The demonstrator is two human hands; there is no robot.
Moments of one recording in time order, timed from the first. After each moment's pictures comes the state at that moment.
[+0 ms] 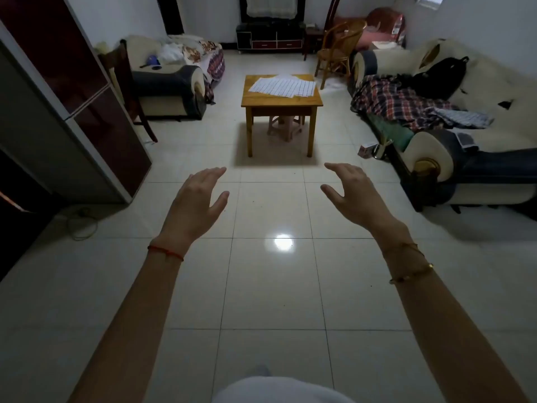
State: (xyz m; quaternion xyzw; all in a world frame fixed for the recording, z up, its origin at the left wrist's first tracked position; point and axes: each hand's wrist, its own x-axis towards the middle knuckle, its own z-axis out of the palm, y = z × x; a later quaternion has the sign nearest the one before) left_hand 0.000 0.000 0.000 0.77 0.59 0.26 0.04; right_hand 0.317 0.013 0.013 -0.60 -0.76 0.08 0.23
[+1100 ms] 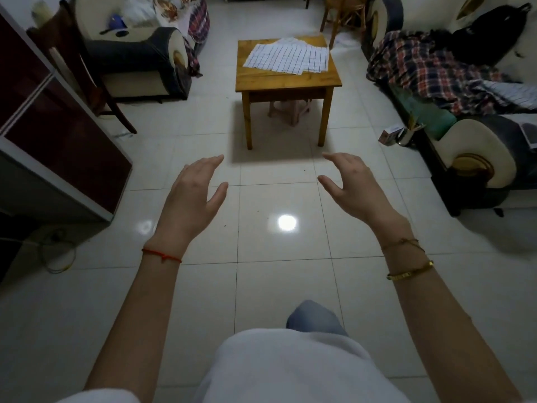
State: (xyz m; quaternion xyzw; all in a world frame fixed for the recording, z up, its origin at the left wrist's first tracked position) left_hand -0.044 0.409 -0.028 0.77 0.59 0.24 0.08; right_hand 0.262 0.424 -0.035 -0.63 -0.74 0.11 0.21
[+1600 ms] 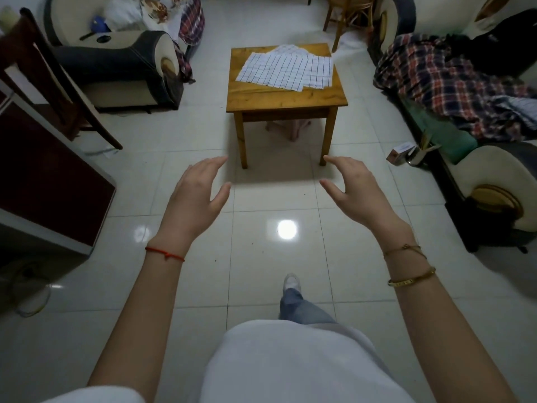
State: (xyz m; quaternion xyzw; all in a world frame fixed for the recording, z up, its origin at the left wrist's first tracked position) left_hand 0.011 0.687 -0.048 0.77 0.59 0.23 0.10; right_hand 0.314 0.694 -0.056 -0.63 -0.73 0.14 0.21
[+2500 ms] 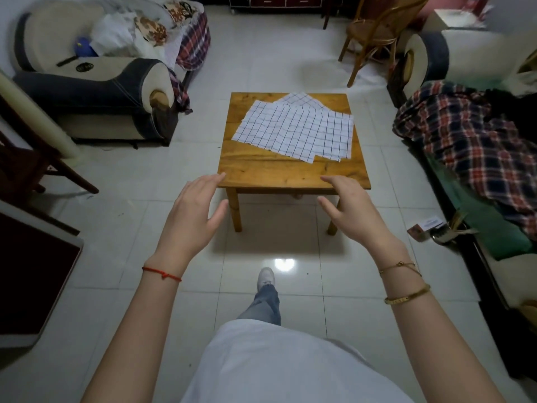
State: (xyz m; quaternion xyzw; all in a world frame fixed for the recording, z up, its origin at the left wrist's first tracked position) left_hand 0.041 1.174 -0.071 0.73 0.63 0.22 0.11; right_hand 0.339 1.204 -0.079 -0.62 -0.75 0.16 0.19
